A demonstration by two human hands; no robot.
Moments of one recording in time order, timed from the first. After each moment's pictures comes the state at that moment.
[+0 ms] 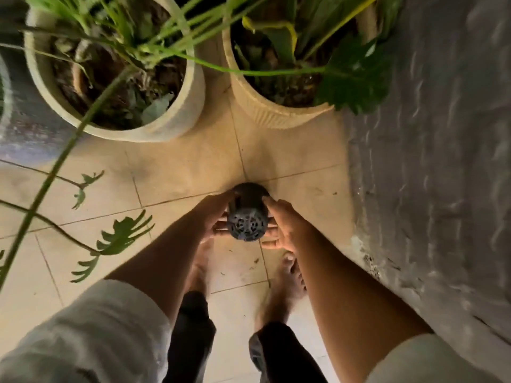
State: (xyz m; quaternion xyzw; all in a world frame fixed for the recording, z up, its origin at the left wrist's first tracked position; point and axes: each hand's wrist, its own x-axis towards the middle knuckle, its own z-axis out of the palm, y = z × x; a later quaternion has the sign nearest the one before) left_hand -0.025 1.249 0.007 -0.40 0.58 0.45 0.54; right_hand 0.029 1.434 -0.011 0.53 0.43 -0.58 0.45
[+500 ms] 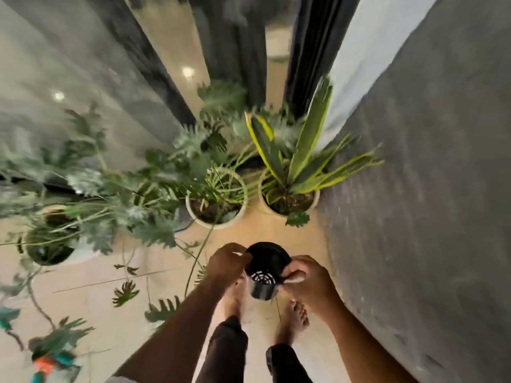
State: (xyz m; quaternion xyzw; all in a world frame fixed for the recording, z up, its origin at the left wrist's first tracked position) left_hand -0.064 1.223 0.399 -0.33 0.72 0.46 0.39; right_hand 0.005 1.454 0.420 0.22 0.76 -0.52 0.31
